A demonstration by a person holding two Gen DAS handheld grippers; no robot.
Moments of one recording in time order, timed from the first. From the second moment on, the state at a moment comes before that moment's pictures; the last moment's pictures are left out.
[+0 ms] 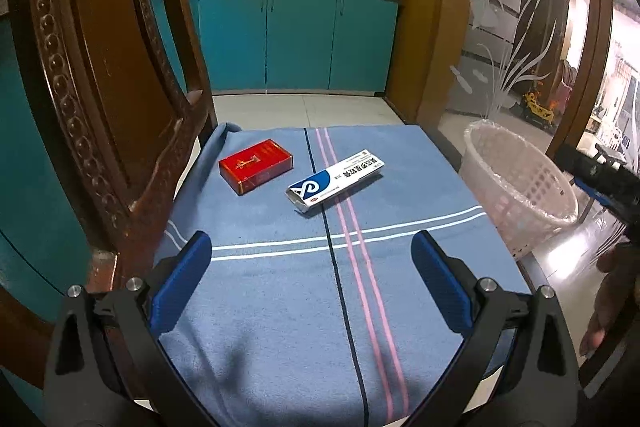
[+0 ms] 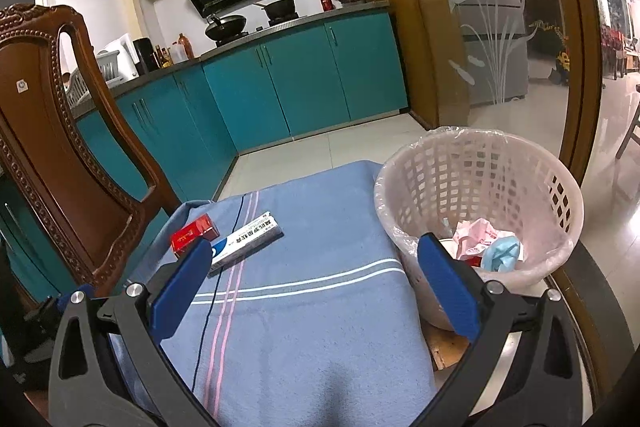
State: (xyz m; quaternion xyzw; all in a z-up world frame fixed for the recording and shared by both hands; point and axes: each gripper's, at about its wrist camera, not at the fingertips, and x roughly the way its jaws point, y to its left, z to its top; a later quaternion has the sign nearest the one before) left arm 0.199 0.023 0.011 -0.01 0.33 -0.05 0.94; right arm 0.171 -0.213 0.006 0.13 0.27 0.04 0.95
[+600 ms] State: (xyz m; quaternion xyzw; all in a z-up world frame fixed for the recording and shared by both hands) left arm 0.159 0.045 0.063 -0.05 0.19 -0.03 0.98; right arm 0.258 -0.136 -0.041 0.17 0.41 0.06 0.90
